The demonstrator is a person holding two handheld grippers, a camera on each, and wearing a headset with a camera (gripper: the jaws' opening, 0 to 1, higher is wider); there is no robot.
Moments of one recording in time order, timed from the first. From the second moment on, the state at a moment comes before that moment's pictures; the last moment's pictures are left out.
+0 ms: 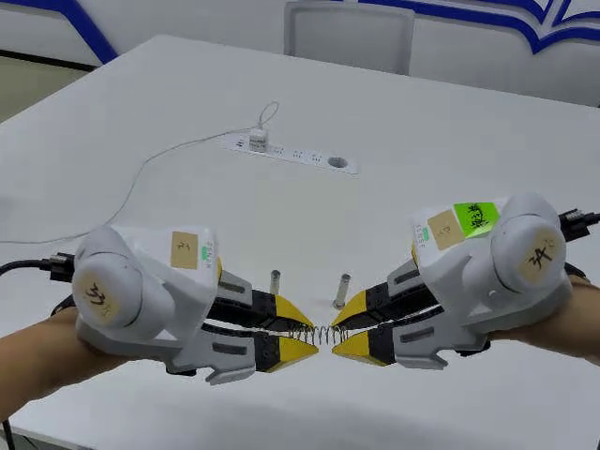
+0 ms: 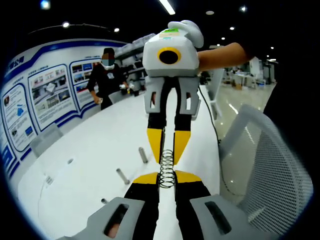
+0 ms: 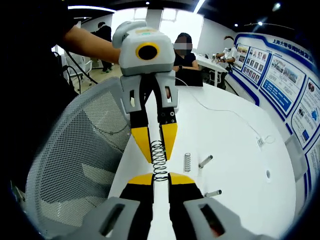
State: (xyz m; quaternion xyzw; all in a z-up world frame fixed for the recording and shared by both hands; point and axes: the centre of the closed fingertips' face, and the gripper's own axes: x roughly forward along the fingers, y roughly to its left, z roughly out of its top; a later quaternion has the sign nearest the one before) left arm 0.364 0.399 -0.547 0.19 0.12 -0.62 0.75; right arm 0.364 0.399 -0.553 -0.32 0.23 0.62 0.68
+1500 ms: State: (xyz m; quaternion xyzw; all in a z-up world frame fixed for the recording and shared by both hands) left arm 0.359 0.380 -0.537 0.17 0.11 -0.63 0.75; right arm 0.351 0.419 -0.497 -0.16 0.17 0.67 0.71
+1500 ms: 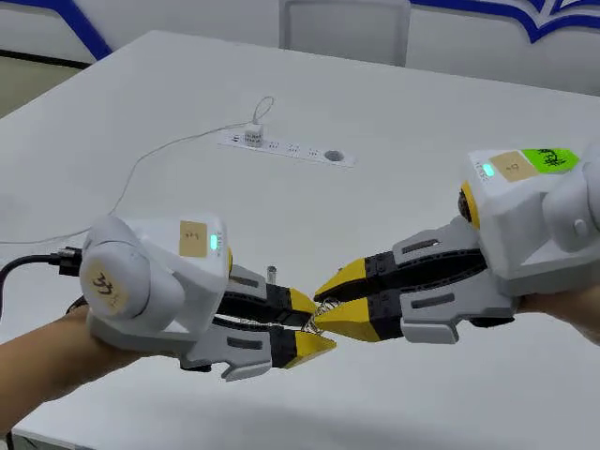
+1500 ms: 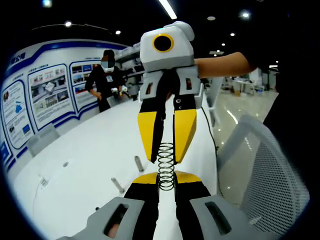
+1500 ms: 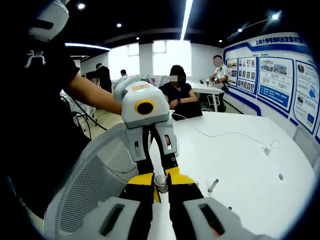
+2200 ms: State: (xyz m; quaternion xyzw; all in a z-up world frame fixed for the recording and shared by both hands) left arm 0.366 0.387 -0.536 0.15 0.12 -0.62 0.76; right arm 0.359 0.425 -0.500 -0.18 0.18 0.64 0.72
